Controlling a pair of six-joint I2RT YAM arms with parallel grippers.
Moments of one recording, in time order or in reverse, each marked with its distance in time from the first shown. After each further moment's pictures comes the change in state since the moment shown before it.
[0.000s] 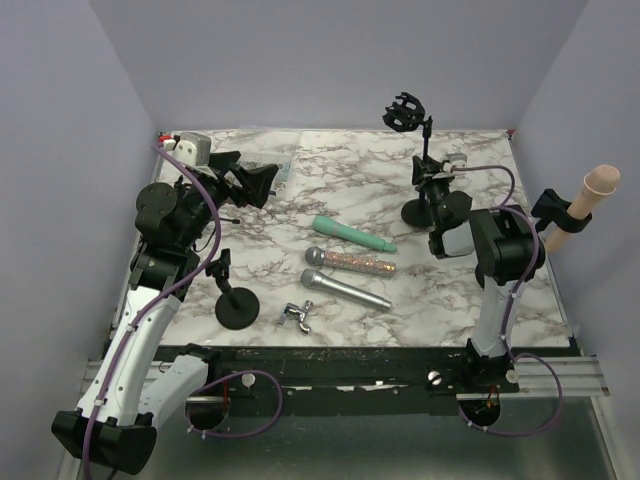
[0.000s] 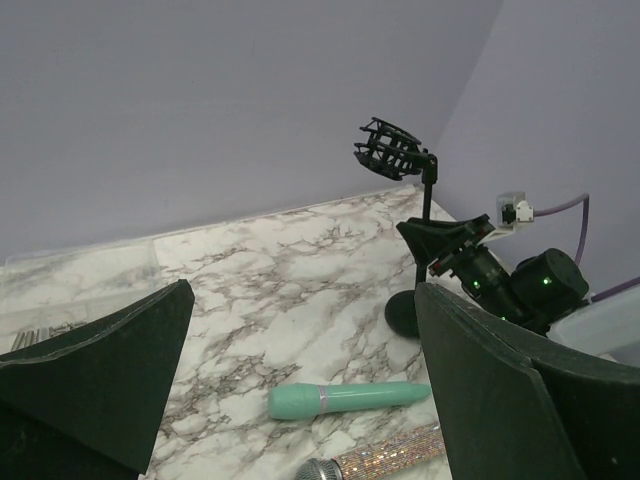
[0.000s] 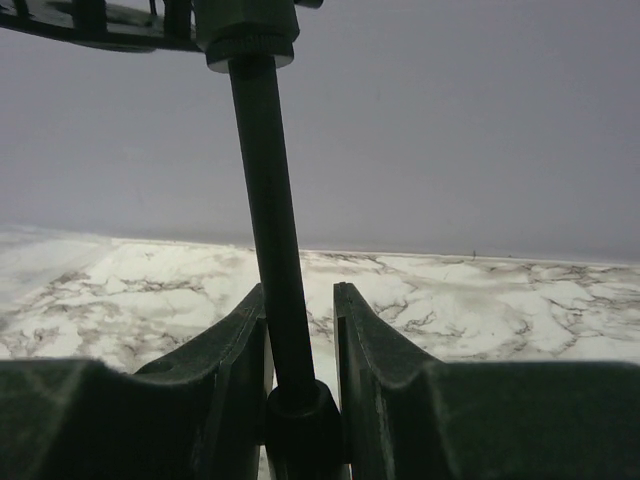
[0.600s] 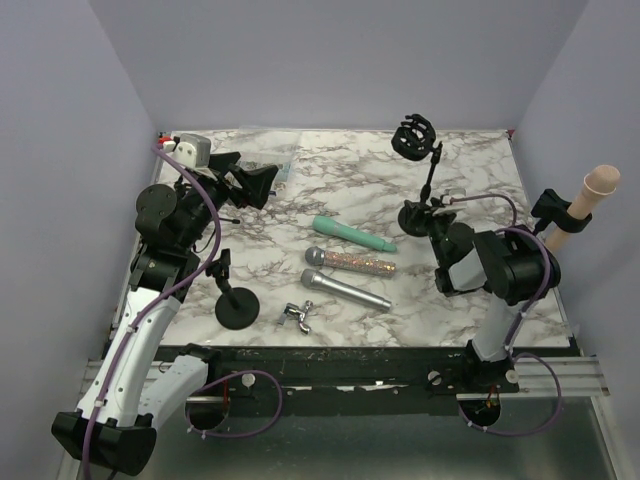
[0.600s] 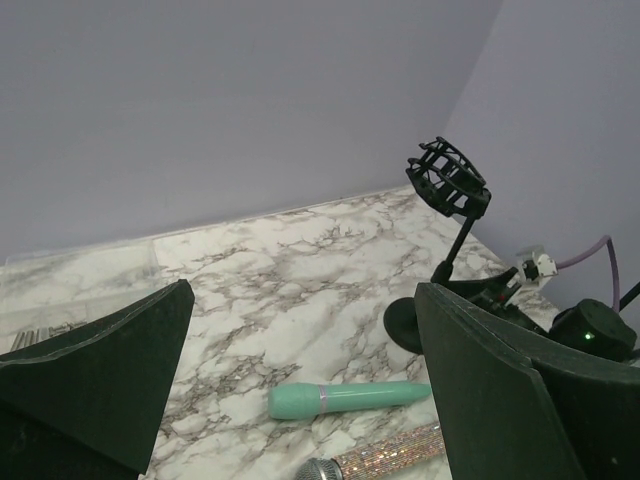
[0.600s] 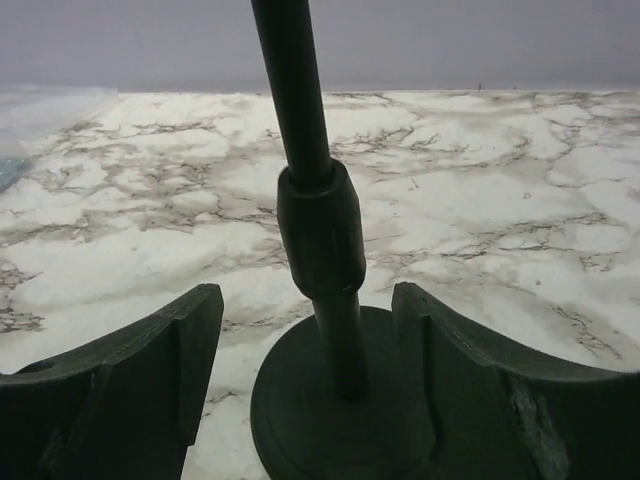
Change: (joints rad) left arm 0.000 -0.007 -0.010 0.006 0.000 0.000; right arm 0.037 -0.170 -0.390 -0.022 0.052 -0.011
